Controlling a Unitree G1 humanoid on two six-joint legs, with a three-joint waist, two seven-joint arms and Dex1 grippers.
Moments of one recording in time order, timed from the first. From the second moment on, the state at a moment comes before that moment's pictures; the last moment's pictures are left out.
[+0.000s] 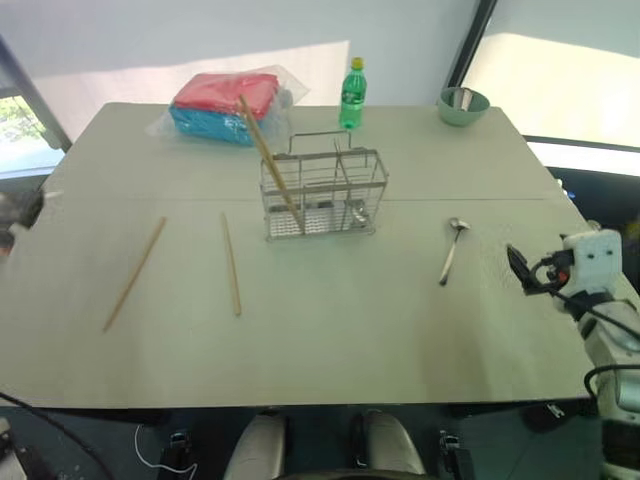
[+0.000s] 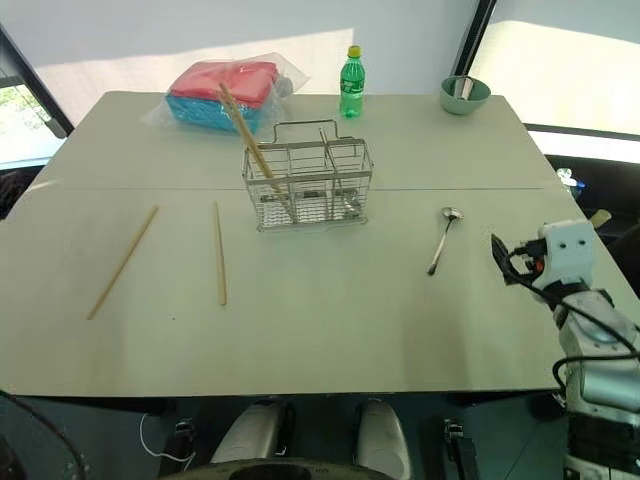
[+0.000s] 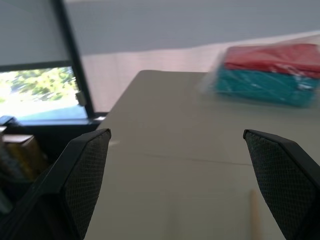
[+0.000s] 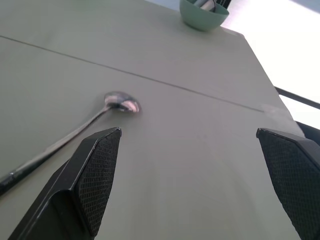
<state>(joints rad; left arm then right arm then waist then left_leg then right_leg) -0.21 0.87 0.67 -0.11 -0.55 0.65 -0.39 -0.06 -0.66 -0.41 -0.12 0.24 0.37 0.38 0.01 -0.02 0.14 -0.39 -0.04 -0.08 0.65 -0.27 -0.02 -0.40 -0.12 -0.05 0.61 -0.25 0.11</state>
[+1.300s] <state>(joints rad) -0.38 1.04 0.33 -0.49 -0.91 0.85 -0.92 -0.73 -0.45 -0.22 0.25 0.21 1.13 0.15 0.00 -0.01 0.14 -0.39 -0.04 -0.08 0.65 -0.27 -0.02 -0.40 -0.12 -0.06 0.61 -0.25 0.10</state>
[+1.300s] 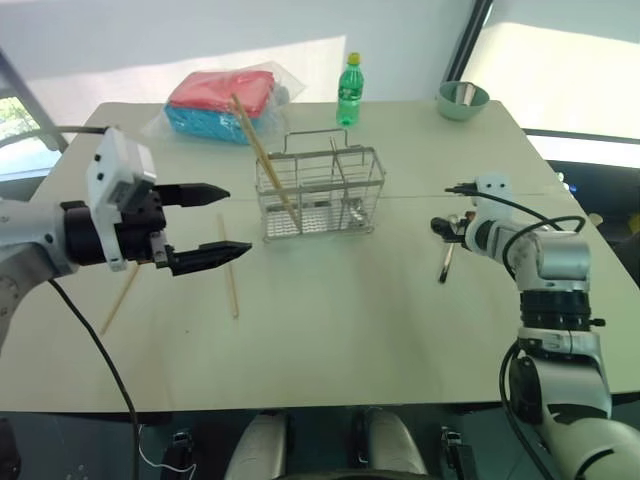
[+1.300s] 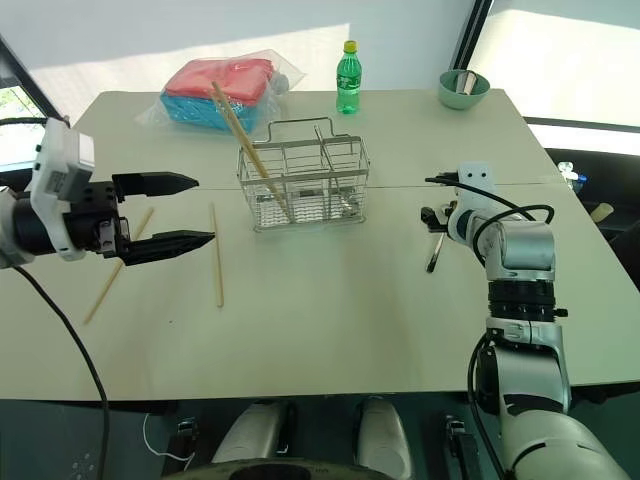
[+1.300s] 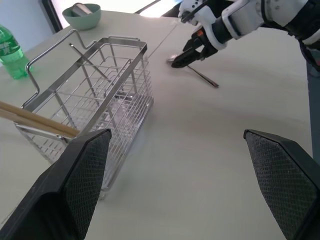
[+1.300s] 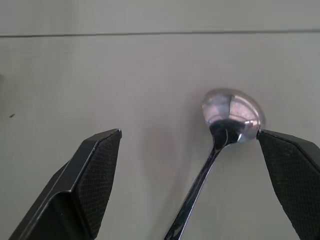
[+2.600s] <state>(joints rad) -0.49 1.08 0.28 -0.45 -0.98 0.90 -0.95 -0.75 -0.41 -0.24 0.29 0.16 0.71 0.10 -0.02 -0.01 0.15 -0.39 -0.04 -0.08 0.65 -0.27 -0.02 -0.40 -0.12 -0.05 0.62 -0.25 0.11</state>
